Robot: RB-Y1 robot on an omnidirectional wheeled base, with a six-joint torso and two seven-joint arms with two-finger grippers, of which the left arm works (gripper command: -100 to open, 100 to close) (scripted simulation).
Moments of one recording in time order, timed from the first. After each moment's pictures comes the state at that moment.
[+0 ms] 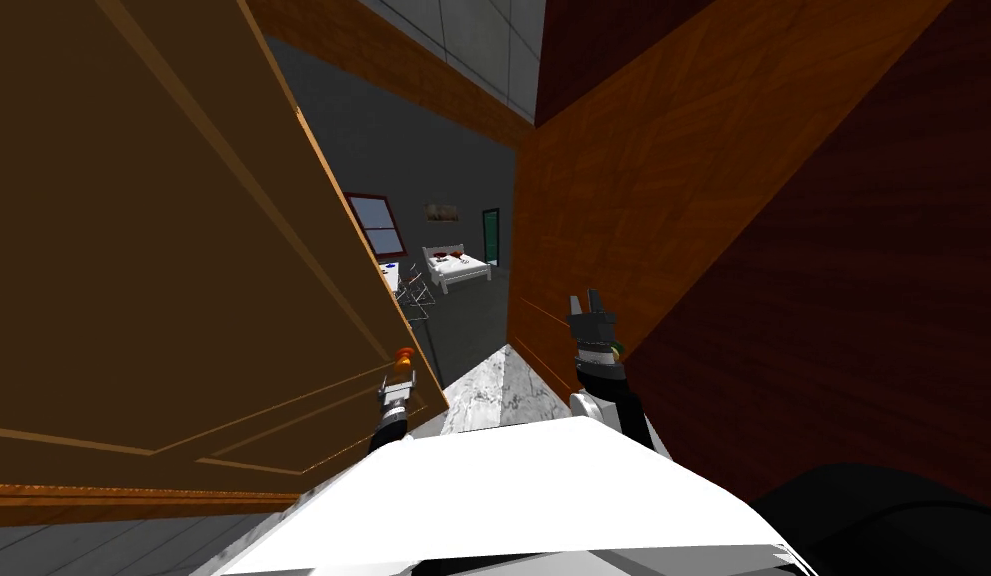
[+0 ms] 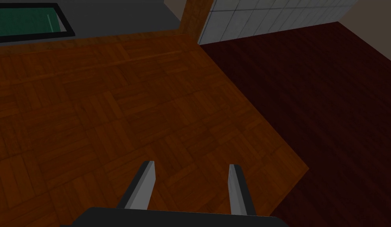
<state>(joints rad) 0.10 0.21 -0.02 -0.86 0.57 -0.83 0.87</state>
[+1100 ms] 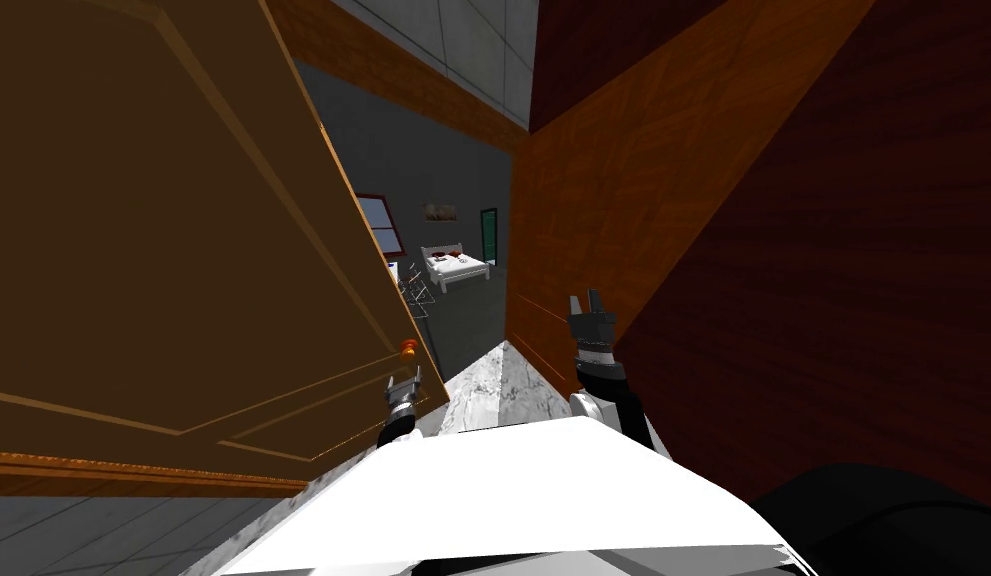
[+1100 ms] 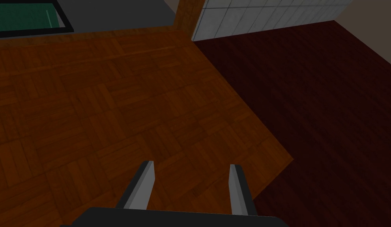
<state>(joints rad) 0.09 0.20 -0.10 -0.89 0.70 -0.83 1.15</state>
